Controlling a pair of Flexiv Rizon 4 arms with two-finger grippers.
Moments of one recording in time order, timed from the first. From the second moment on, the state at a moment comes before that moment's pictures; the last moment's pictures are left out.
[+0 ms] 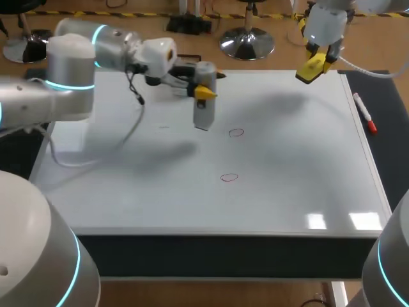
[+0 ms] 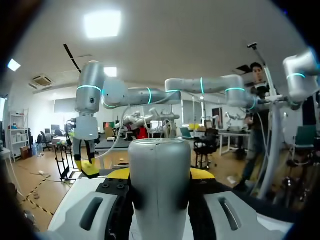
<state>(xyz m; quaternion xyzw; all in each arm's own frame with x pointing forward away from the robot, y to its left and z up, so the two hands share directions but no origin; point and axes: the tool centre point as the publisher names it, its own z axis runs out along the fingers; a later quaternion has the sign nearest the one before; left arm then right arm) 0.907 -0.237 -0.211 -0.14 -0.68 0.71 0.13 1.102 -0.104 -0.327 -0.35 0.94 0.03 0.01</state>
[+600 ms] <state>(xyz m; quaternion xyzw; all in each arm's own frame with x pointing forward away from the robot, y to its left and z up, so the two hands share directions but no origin) 0.915 -0.308 -0.237 -0.13 -0.68 0.72 0.10 1.102 -0.104 -0.327 -0.35 0.94 0.03 0.01</state>
